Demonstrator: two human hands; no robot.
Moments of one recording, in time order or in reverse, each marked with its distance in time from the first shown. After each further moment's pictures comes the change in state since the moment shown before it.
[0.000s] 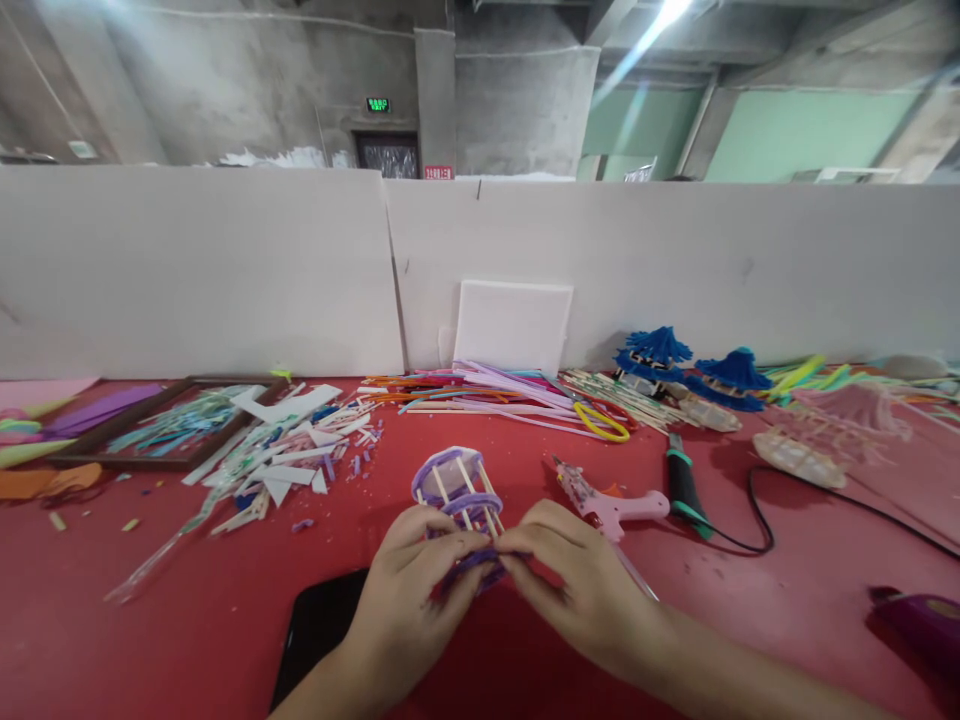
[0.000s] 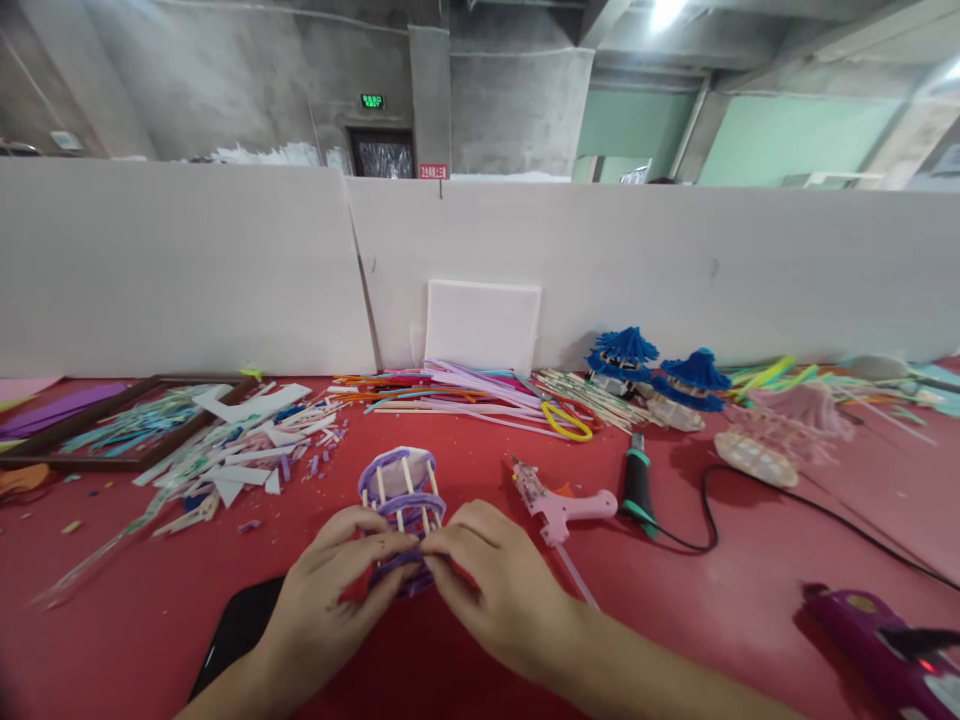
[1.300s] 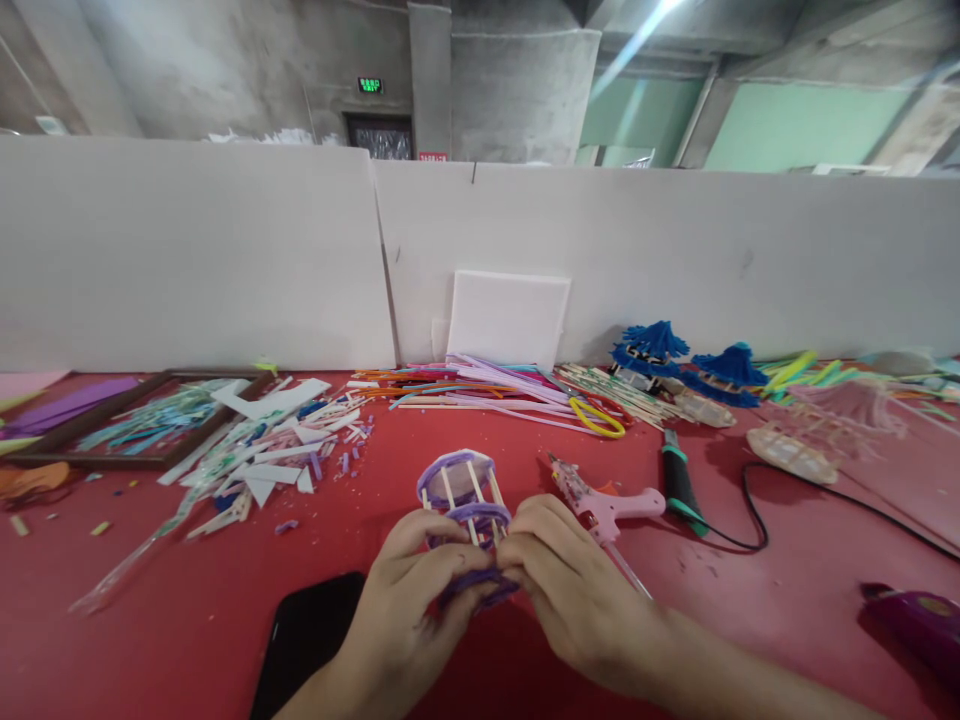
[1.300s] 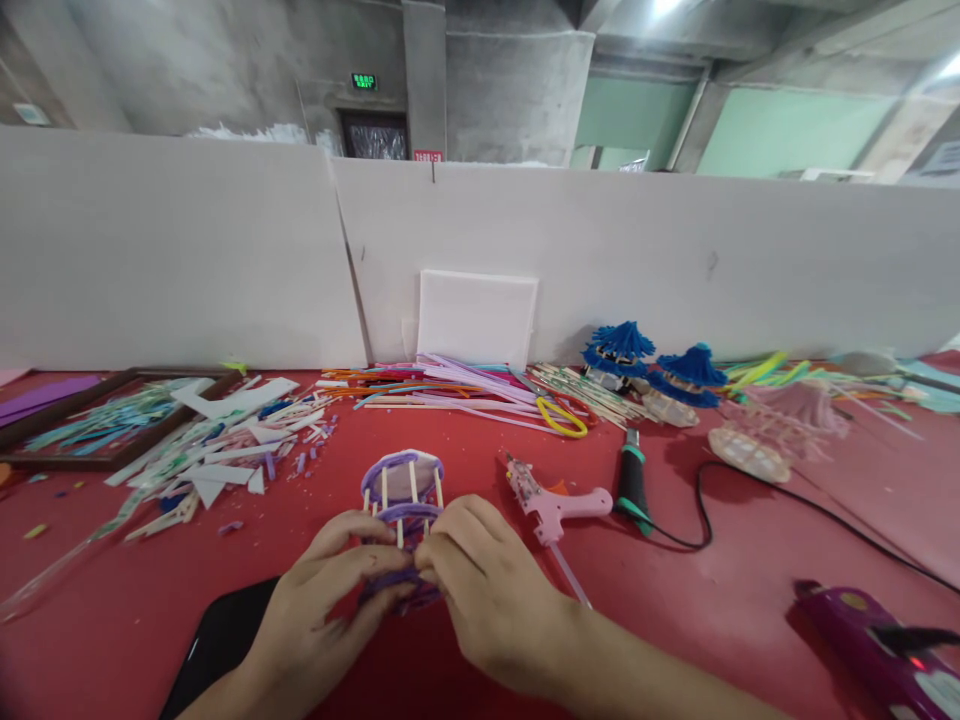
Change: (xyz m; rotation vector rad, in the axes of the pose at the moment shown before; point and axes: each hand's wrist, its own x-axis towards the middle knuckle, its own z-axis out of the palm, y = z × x) left_hand 0.002 0.005 0.002 -0.087 -0.053 -0.030; right_hand -0.001 -0.002 -0.005 -0.244 -0.117 -0.160
